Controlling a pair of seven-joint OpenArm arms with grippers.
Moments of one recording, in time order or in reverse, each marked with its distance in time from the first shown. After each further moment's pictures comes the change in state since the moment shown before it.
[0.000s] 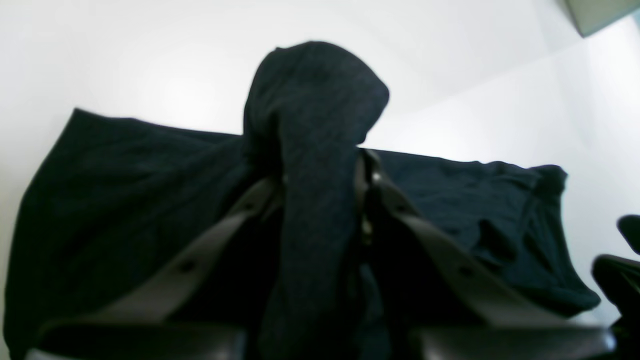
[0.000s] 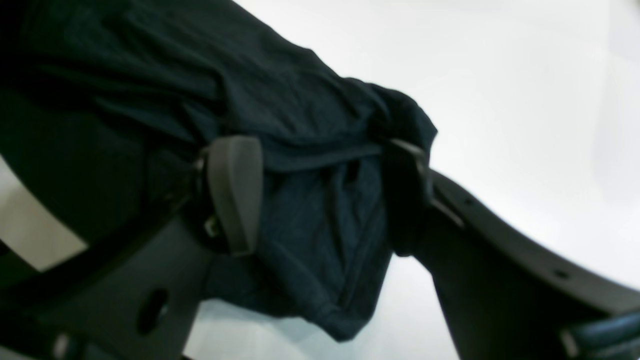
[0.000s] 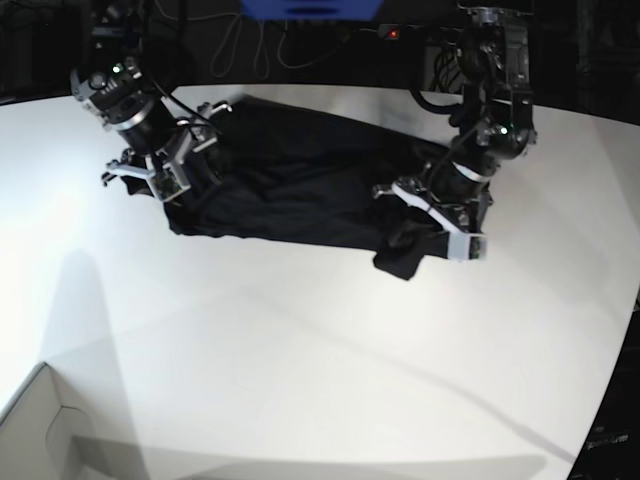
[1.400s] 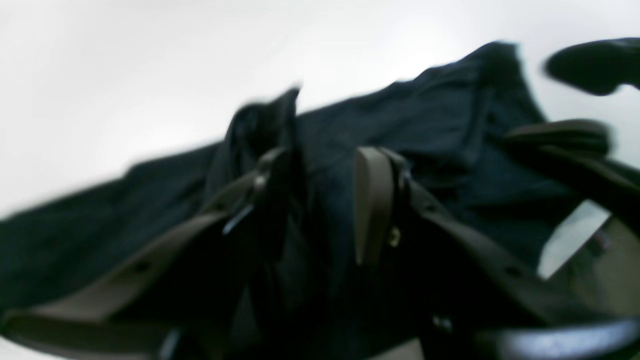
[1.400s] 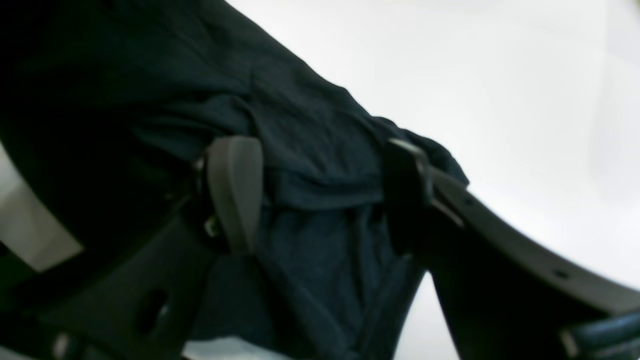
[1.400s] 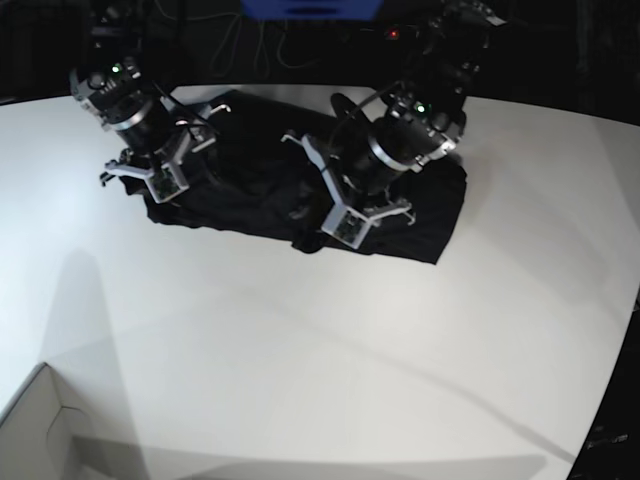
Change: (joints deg) left arm -1.6 -2.1 23.4 5.7 17.9 -0.9 0.0; right arm 0.0 0.0 0.7 0.2 0.1 0.0 0.0
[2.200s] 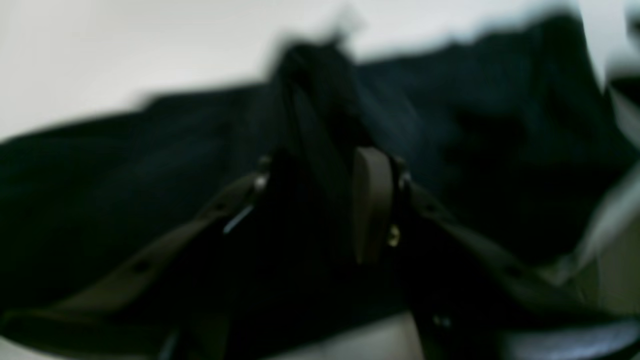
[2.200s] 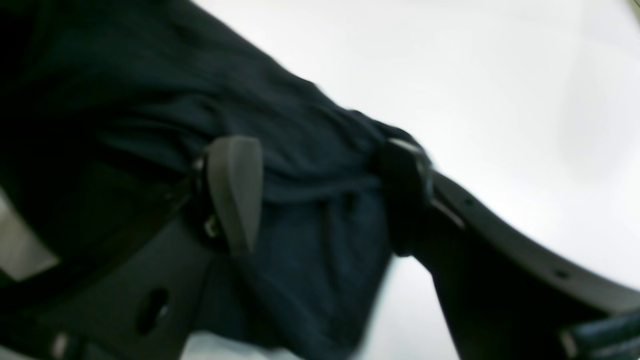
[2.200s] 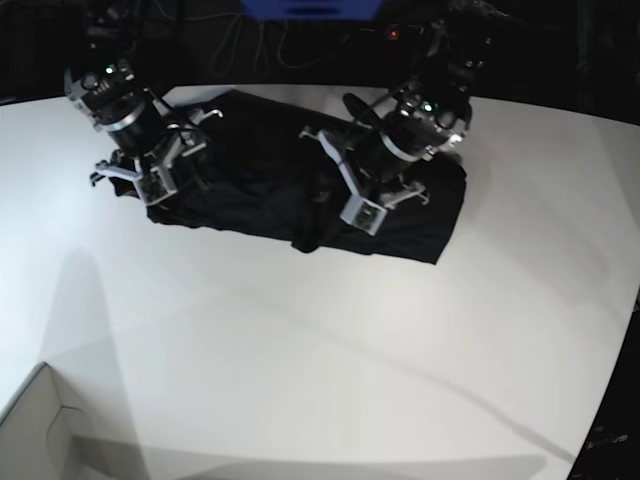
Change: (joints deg) left arm 2.3 -1.2 -0.4 -6.1 0.0 -0.2 0.4; right arm 0.5 -0.8 4.0 0.1 0.1 0.0 0.0
